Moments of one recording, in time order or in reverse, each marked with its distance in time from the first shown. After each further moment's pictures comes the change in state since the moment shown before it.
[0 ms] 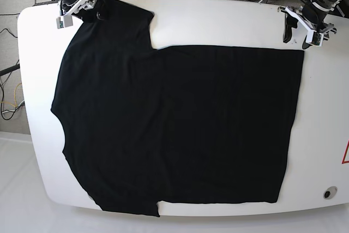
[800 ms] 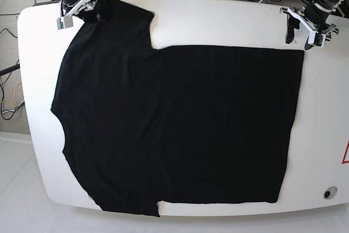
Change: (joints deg) left arm -0.3 -0.2 -0.6 -0.1 0.0 0.1 0.4; right arm 0.7 -0.5 0.1 -0.1 1.3 -0.1 -1.6
